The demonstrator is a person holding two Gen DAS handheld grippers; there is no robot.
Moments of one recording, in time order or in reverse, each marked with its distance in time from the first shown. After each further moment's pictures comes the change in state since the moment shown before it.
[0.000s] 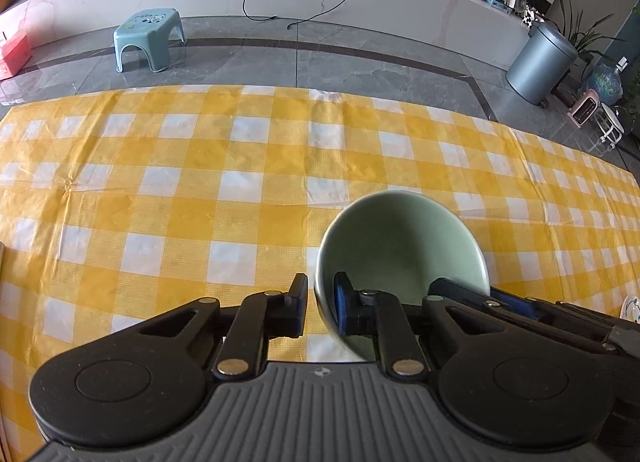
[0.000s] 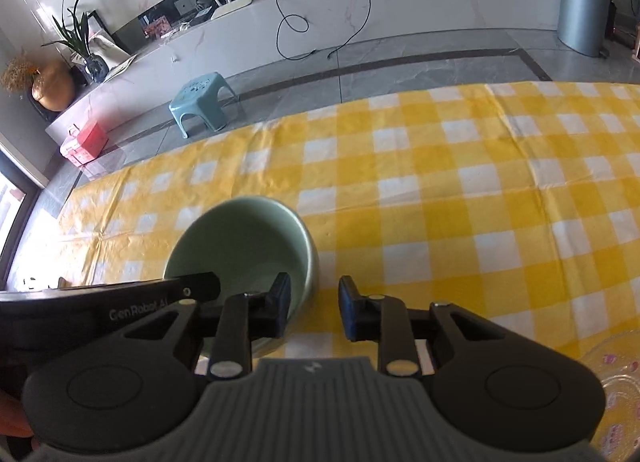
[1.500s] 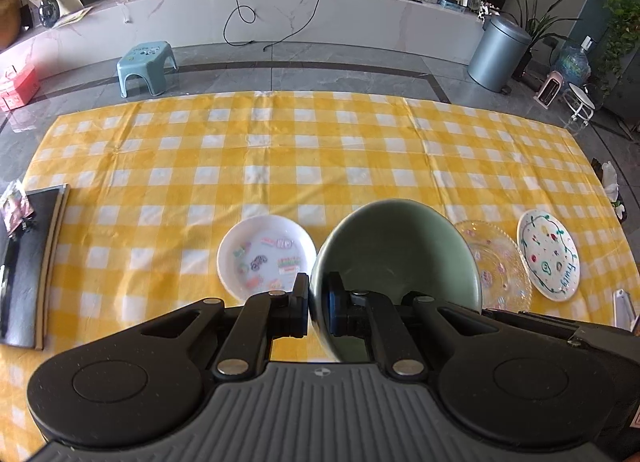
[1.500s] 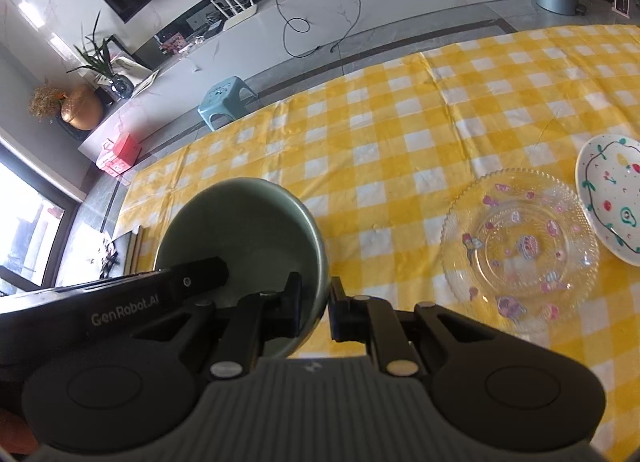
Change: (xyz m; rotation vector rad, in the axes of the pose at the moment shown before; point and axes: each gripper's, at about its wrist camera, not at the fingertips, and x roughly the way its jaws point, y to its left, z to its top) left arm -0.146 -0.078 -0.099 0.071 -0.062 0.021; right arm -0.170 -0.028 -0.091 0.100 0.017 0.103
